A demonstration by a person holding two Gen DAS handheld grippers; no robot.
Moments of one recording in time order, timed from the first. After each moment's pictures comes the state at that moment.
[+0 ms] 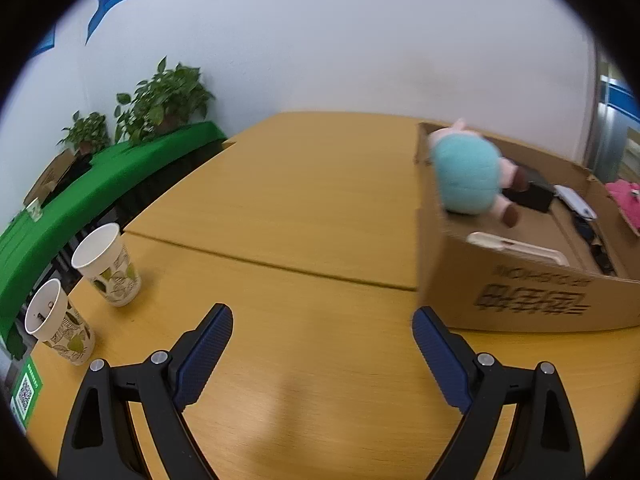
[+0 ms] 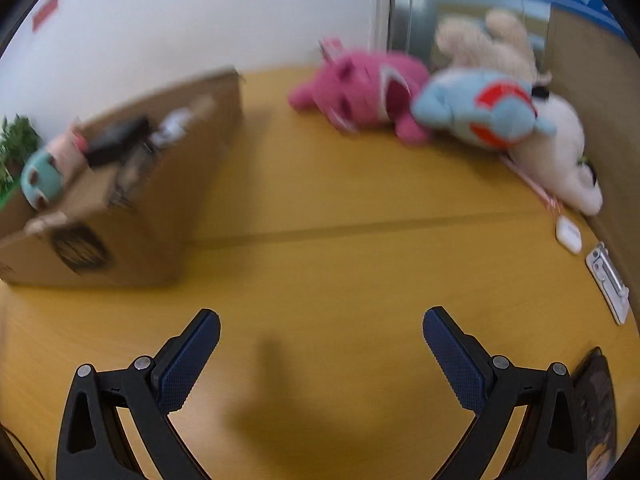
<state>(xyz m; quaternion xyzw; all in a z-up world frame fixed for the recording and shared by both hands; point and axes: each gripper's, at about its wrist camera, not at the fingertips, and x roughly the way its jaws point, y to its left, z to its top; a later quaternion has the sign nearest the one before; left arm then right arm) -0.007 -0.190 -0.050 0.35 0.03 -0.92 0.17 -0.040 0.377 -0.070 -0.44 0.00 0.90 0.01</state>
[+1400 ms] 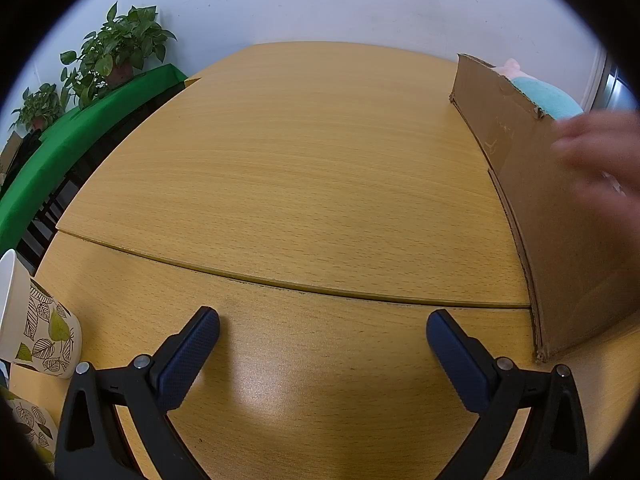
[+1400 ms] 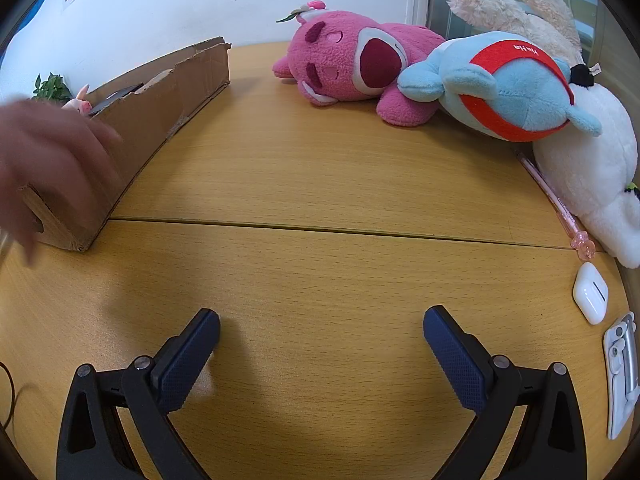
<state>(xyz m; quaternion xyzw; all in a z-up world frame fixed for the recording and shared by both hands) -0.088 -0.260 -0.101 0.45 0.05 -0.89 0.08 -0.088 0.462 -0.093 -0.45 -0.04 0.89 -0.09</state>
